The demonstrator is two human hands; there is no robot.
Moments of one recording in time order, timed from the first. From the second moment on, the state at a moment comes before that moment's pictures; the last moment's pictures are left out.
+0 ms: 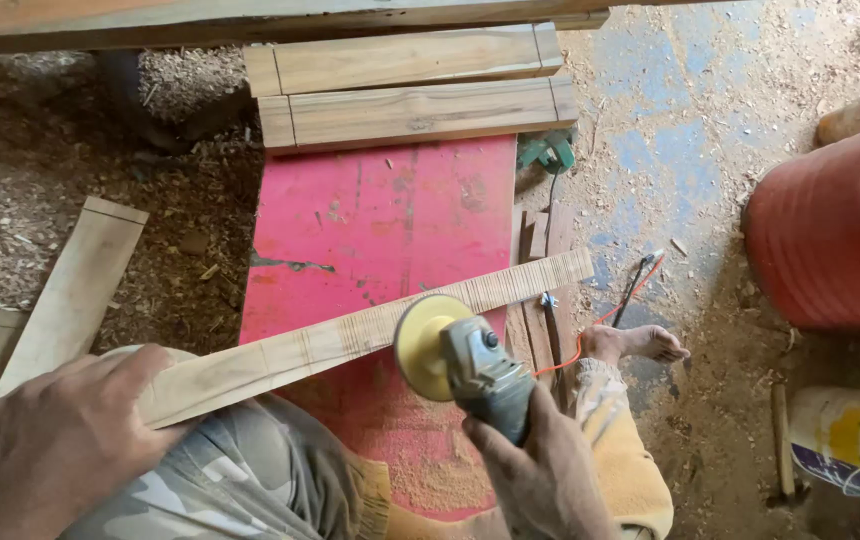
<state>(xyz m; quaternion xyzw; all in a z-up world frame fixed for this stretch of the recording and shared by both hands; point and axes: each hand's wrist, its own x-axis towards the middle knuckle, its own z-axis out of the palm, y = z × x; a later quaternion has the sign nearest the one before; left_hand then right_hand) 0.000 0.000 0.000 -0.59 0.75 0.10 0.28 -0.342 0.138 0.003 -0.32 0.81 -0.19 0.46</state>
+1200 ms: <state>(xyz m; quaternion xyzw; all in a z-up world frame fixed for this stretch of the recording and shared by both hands) 0.037 0.012 -0.054 -0.54 0.80 0.11 0.21 -0.328 0.146 -0.001 -0.32 0.82 -0.18 0.44</state>
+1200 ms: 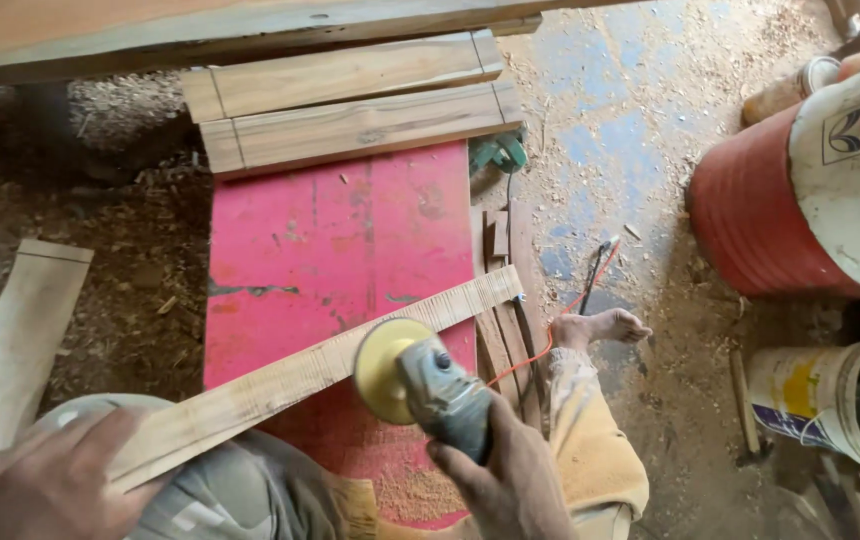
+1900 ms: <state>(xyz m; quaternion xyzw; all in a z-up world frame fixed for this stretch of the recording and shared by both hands) -0.024 -0.088 -0.097 -0.51 0.85 0.14 0.10 -0.455 0.208 -0.043 -0.12 0.95 -0.19 0.21</state>
